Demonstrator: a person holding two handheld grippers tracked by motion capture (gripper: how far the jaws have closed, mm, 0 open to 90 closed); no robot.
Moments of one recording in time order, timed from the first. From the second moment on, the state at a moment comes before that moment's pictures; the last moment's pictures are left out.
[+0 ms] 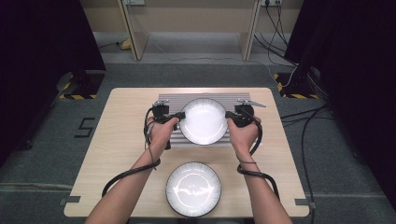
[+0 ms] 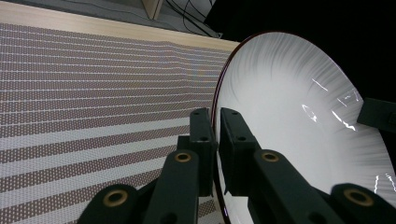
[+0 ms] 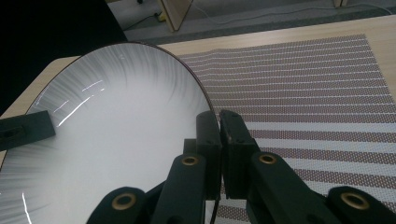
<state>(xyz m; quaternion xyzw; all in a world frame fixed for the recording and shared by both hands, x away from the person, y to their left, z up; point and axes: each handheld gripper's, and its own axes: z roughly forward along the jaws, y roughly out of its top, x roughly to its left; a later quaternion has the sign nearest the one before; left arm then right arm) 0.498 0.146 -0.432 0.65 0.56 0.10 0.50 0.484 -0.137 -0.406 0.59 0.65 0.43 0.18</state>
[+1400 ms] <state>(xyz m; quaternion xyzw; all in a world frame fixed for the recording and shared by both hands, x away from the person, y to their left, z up) 0.514 0.138 -0.438 0.64 0.54 0.15 0.53 0.502 -0.138 -0.414 0.59 0.64 0.44 0.21</state>
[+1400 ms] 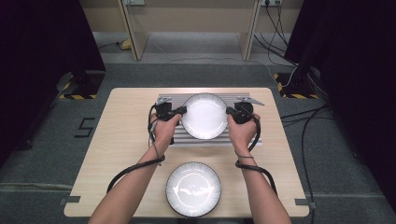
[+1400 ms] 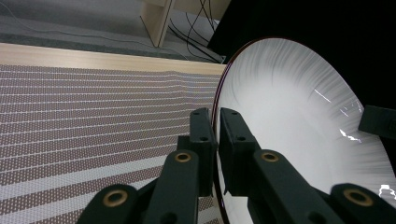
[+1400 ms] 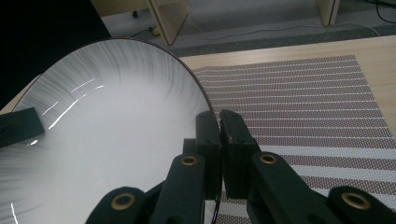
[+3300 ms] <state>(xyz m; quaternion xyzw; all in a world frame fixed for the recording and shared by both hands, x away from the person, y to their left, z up) 0.540 0.133 -0.464 0.64 0.56 0.16 0.51 0.533 -0.137 -0.442 0.60 0.65 0.42 0.20</state>
